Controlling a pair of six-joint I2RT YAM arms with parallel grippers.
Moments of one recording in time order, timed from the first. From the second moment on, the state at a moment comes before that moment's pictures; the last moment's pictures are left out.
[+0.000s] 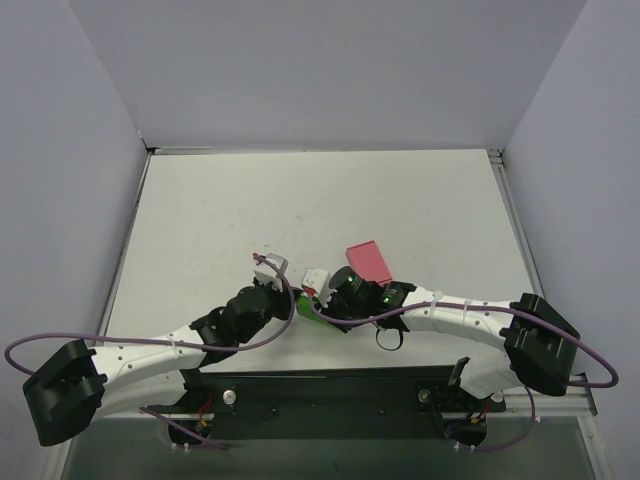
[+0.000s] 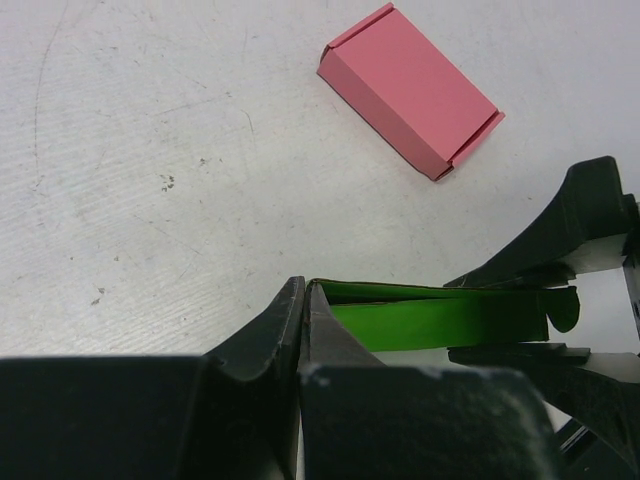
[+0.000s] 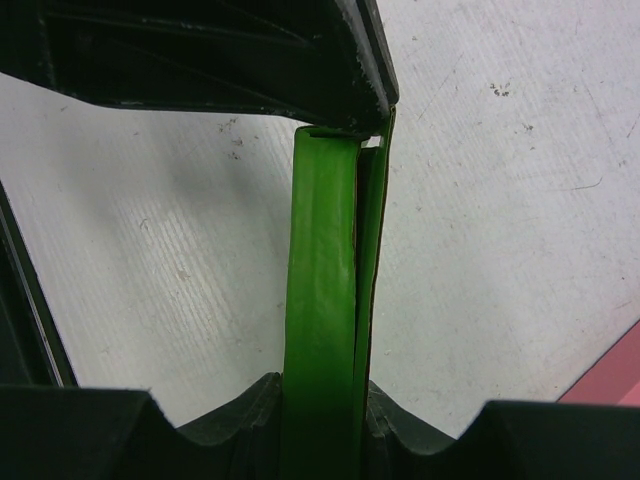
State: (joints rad) left arm -0.97 1.01 0.34 0.32 -0.35 -0.44; right arm 1.04 1.39 0.75 -0.24 -0.01 -0.18
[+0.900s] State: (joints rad) left arm -0.98 1.01 0.15 0.65 -0.35 -0.45; right arm 1.04 1.40 0.76 -0.24 0.00 -0.18
